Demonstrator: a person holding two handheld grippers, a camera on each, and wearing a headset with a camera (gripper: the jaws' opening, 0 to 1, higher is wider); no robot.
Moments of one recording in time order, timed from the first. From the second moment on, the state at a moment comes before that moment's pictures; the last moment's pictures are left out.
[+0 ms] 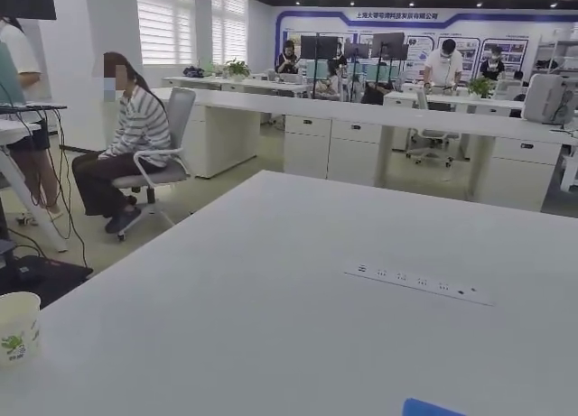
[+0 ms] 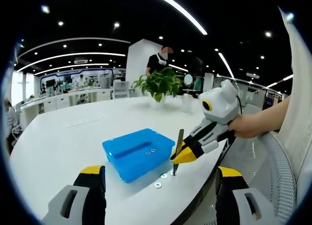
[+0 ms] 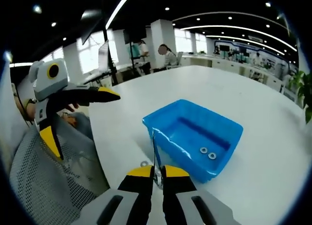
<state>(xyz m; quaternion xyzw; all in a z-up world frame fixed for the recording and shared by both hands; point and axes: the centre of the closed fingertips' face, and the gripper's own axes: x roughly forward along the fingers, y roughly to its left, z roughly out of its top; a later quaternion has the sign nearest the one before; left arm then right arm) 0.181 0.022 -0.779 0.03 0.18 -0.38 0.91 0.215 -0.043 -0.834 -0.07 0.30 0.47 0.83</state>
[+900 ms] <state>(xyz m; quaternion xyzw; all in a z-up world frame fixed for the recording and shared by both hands) 0.181 0.023 -0.777 0.02 0.17 -0.38 0.91 0.252 -0.033 -0.772 0.11 0.29 0.50 0.81</state>
